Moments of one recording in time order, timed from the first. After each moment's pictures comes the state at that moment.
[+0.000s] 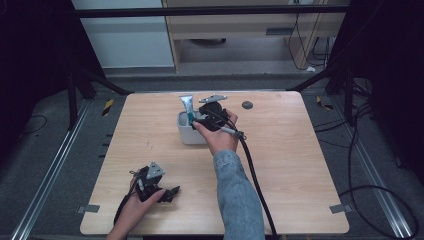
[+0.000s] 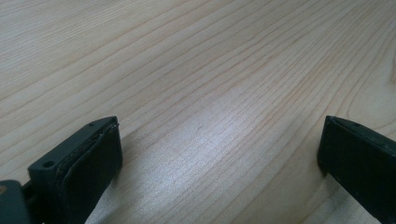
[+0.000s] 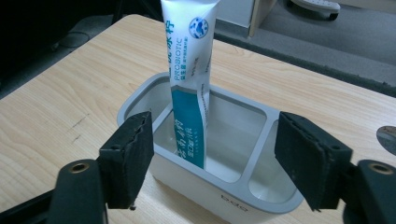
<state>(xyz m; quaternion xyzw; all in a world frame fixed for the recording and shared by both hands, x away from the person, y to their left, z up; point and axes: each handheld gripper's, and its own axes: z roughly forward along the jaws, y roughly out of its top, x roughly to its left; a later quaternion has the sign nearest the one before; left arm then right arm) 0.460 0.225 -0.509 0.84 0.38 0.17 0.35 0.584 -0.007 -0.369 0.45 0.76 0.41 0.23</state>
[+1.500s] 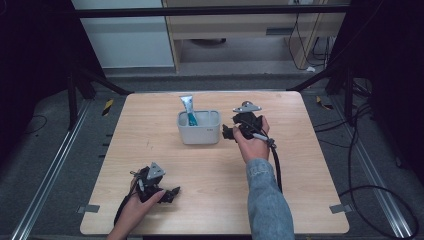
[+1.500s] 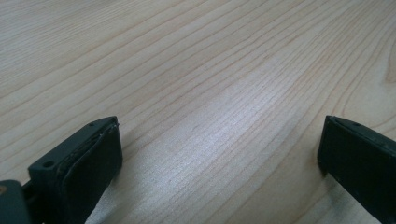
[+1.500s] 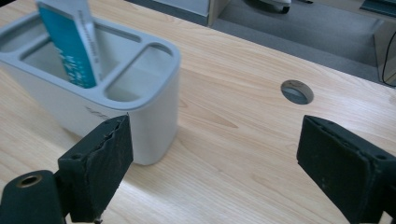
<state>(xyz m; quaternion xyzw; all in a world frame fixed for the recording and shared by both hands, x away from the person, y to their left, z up) 0.458 0.224 -0.509 0.84 0.38 0.17 0.35 0.570 -0.098 -0.395 0.47 0.75 0.37 0.28</state>
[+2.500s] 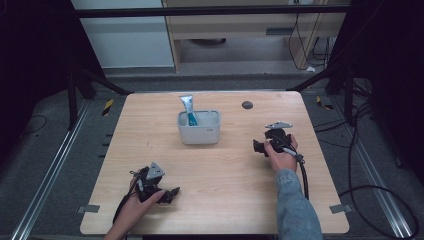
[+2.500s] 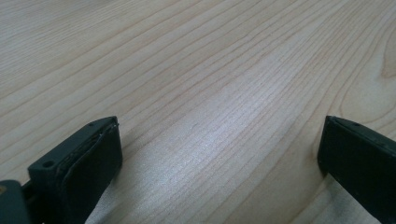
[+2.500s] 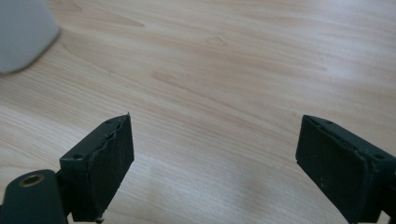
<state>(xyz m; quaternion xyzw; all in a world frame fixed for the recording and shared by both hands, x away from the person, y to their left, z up) 0.458 0.226 -0.509 0.85 0.37 0.16 0.35 0.570 -0.197 -0.475 0.53 0.74 0.32 0.26</state>
